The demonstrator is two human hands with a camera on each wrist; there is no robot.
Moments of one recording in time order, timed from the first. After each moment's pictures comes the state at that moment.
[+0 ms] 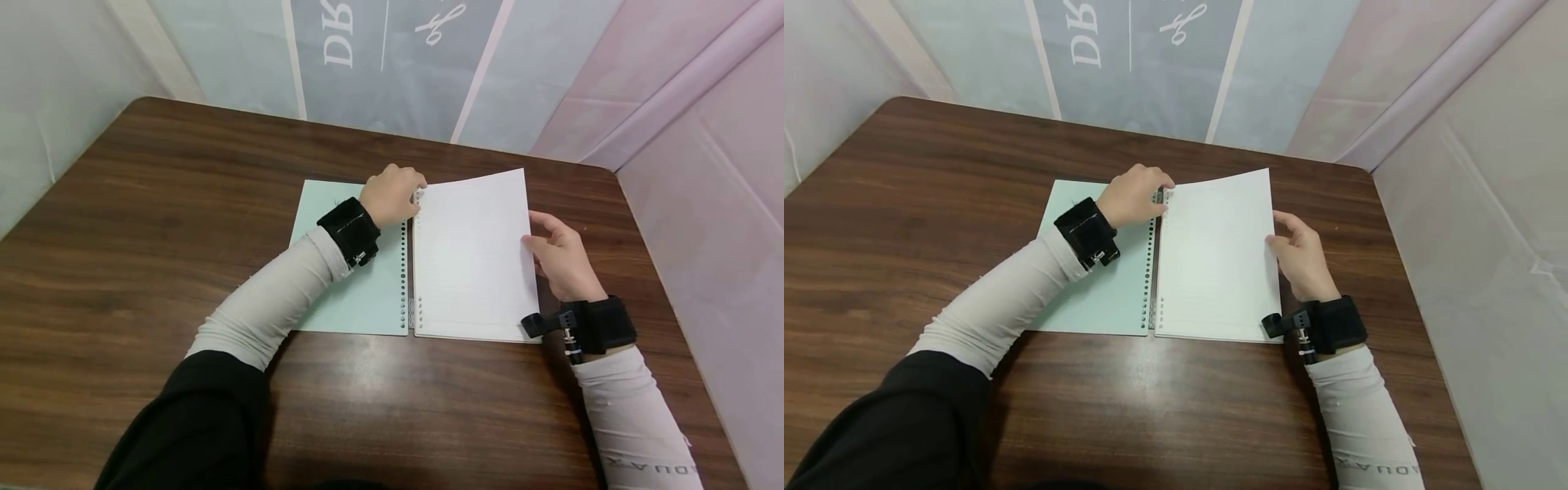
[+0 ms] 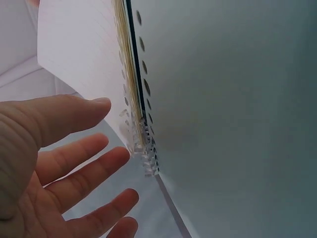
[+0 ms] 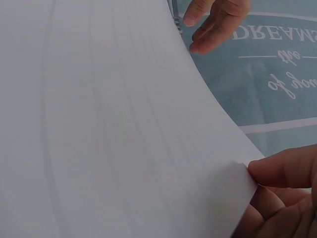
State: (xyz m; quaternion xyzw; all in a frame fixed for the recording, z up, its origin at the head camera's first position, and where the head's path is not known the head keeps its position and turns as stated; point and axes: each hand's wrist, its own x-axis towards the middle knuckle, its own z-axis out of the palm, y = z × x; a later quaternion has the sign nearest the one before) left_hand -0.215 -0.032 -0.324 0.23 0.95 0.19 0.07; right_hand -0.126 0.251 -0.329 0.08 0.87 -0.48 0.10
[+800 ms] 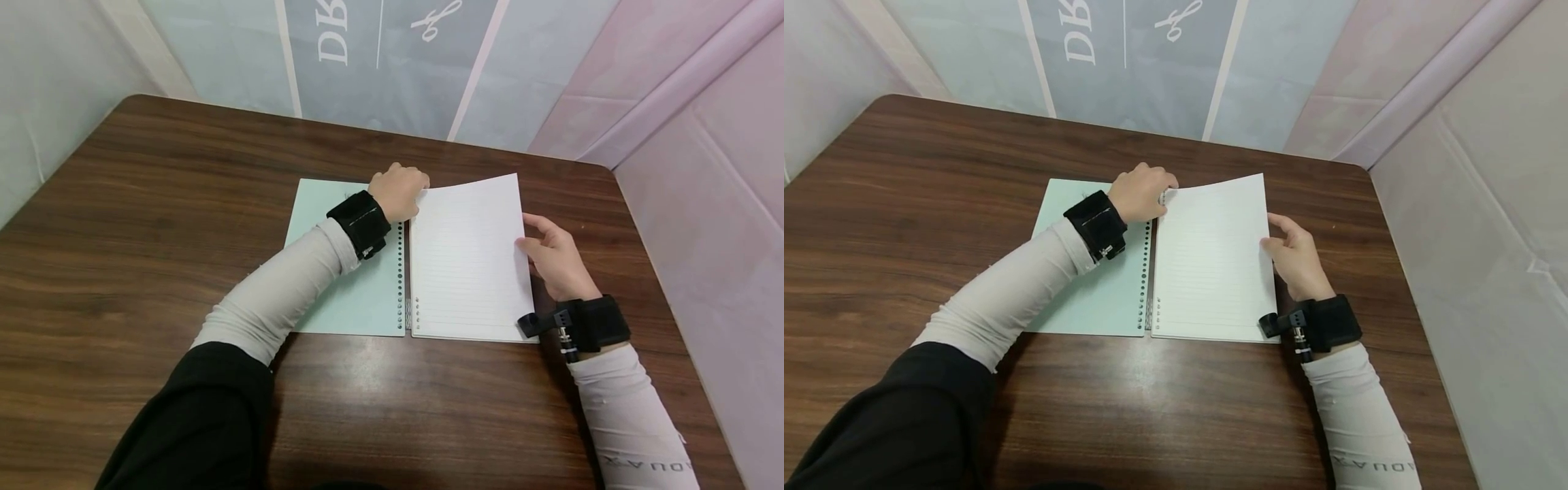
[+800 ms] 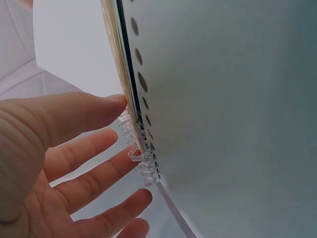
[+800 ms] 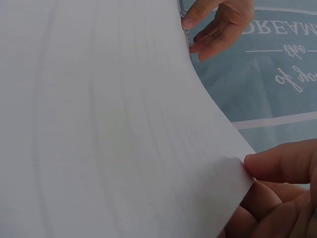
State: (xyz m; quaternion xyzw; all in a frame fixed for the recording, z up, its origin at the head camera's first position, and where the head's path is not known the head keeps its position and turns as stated) left_hand -0.225 -0.018 -0.323 0.23 0.96 0.13 0.10; right_hand -0.126 0.247 -0.331 0.07 0.87 -0.47 0.11
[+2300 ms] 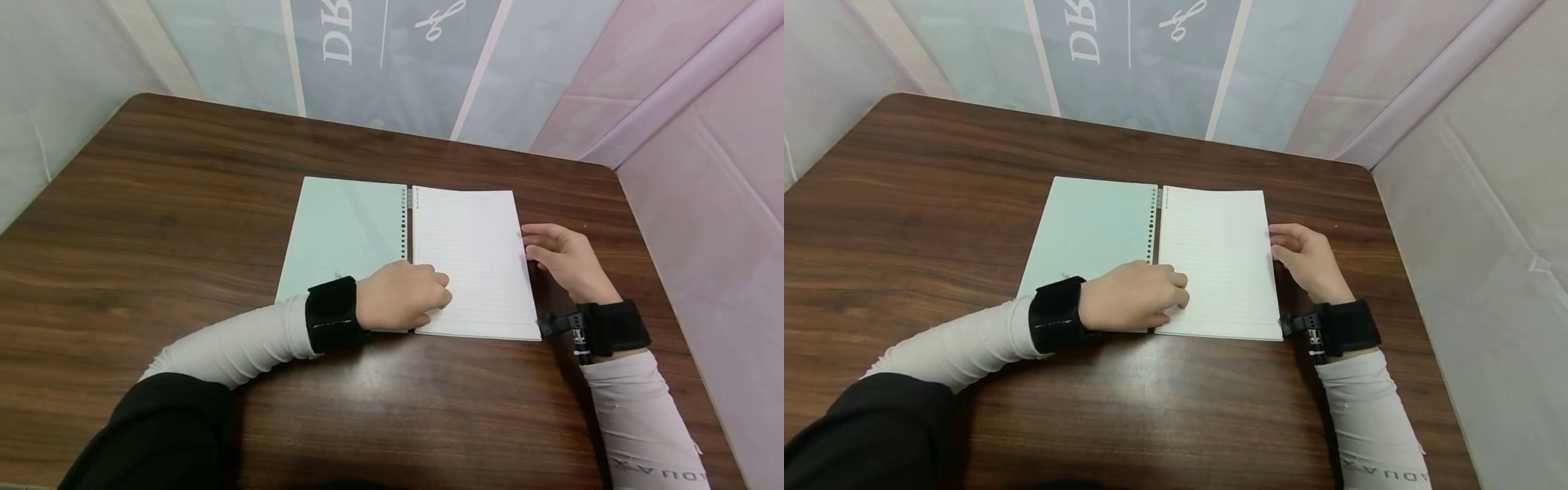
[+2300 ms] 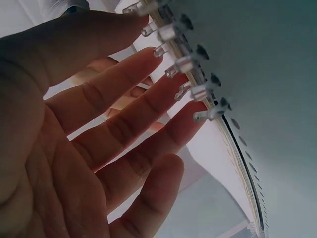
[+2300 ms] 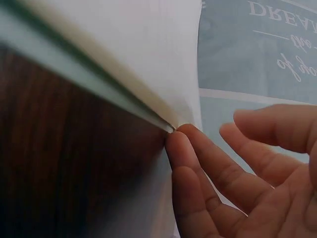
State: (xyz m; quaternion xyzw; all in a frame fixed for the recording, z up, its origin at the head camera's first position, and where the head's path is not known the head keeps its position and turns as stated) left_hand -0.093 -0.029 -0.314 0.52 0.85 0.06 0.08; right_hand -0.125 0.269 -0.331 0.01 0.92 -0.37 0.11
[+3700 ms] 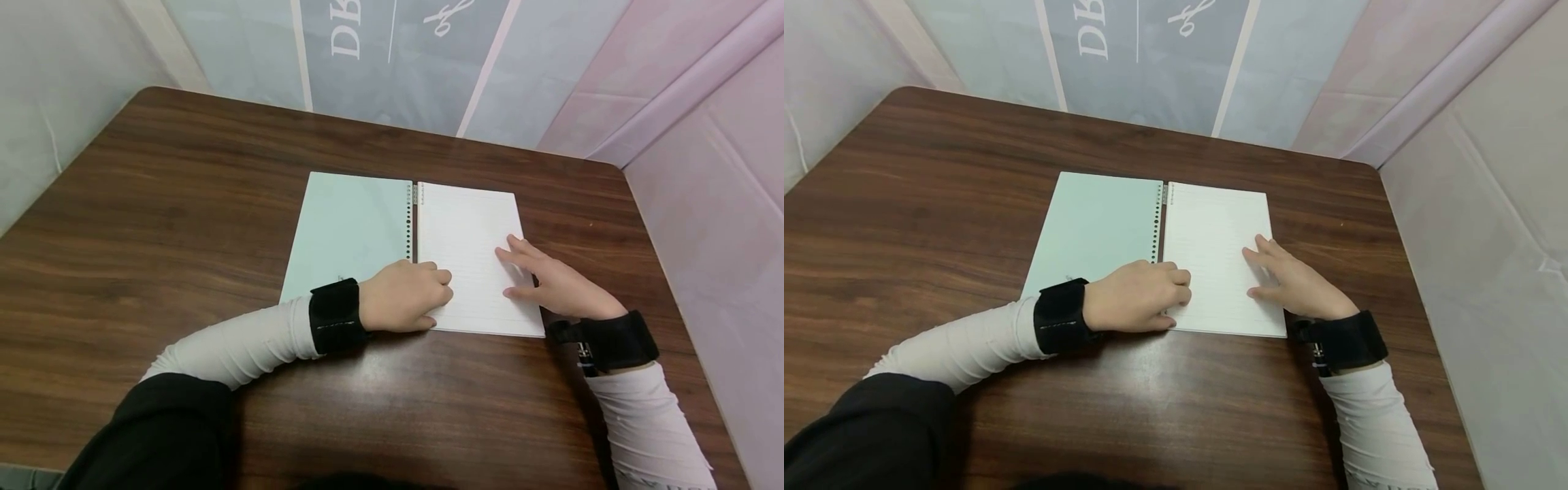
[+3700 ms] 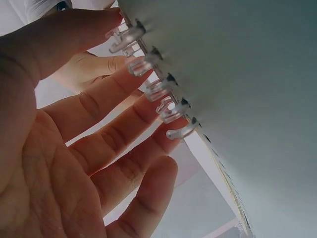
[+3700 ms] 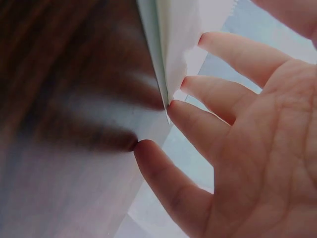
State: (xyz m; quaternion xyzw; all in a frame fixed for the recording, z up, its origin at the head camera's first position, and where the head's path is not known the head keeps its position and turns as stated) left_hand -0.088 -0.030 -0.323 0.50 0.86 0.05 0.06; right_hand -0.108 0.256 -0.324 -0.21 0.93 -0.19 0.22
